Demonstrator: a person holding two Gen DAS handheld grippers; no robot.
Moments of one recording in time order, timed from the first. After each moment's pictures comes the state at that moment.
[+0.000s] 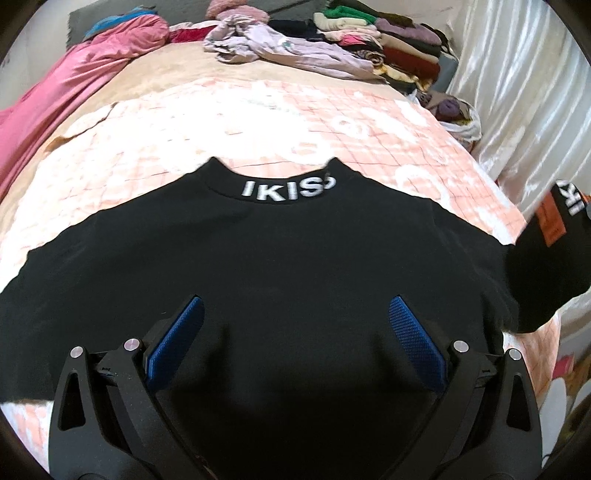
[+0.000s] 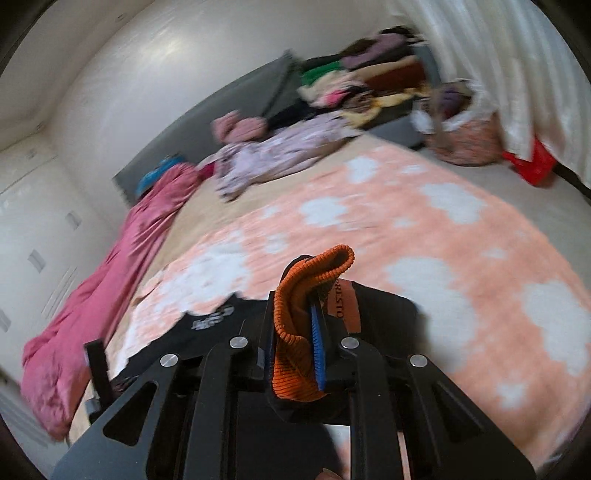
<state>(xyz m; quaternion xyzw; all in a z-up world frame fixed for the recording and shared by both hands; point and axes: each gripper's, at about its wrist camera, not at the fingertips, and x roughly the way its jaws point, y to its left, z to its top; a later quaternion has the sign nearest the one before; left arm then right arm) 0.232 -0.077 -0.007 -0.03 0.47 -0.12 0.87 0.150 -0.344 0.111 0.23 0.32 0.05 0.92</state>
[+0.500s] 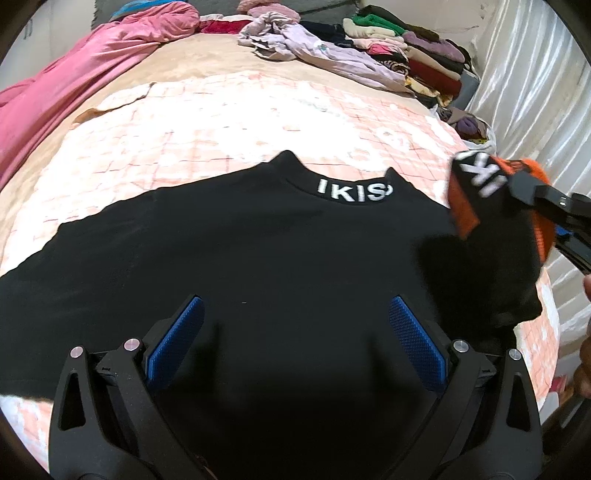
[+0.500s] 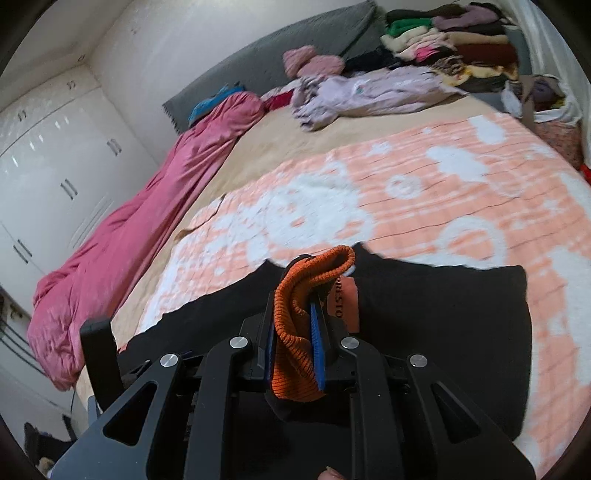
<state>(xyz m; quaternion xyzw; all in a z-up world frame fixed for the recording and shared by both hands) 0.229 -0.016 -0.011 -0.07 0.47 -0.10 0.87 0.240 -0.169 0.082 0.18 0.40 0.18 0.88</state>
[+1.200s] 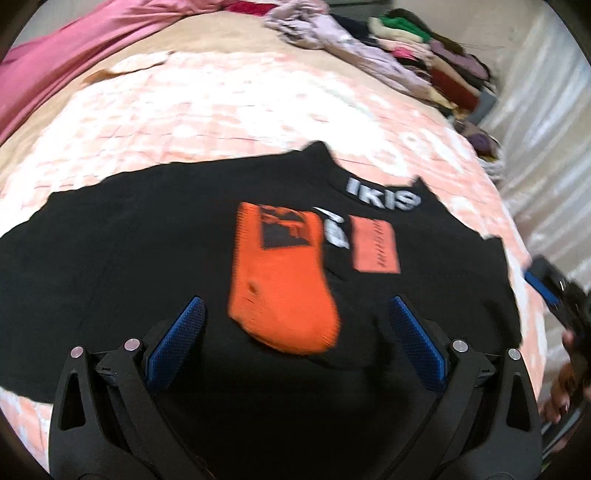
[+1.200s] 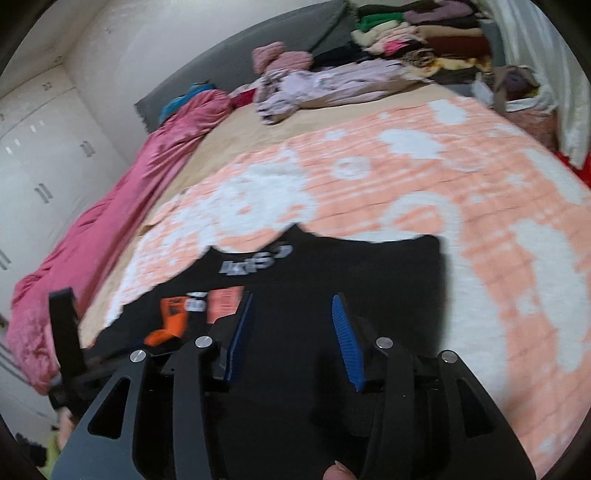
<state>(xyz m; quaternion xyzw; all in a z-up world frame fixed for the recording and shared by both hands) 0.251 0.003 -0.031 -0.13 0.49 -0.07 0.86 0.222 -0.225 0.046 0.17 0.41 0.10 0.89</state>
